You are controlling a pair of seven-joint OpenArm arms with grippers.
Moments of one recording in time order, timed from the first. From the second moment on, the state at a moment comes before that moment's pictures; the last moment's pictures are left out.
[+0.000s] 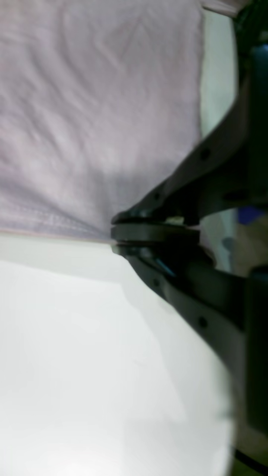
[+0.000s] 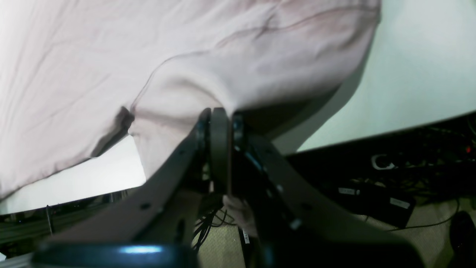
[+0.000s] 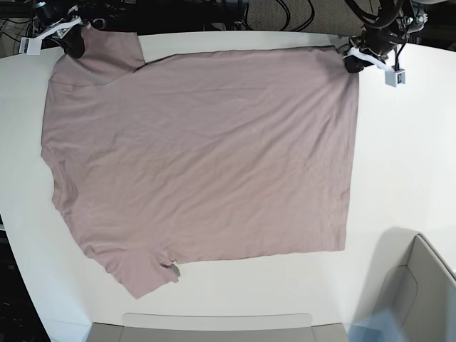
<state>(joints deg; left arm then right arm) 37.1 -11.4 -30.7 100.6 -46.1 -15.0 53.1 -52.5 17.1 31.2 103.1 53.5 23.3 -25.1</state>
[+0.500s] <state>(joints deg) 30.9 -11.2 -30.6 107.7 -45.9 -7.8 53.7 -44.7 18.3 33.4 104.3 53.1 23.2 -25.4</state>
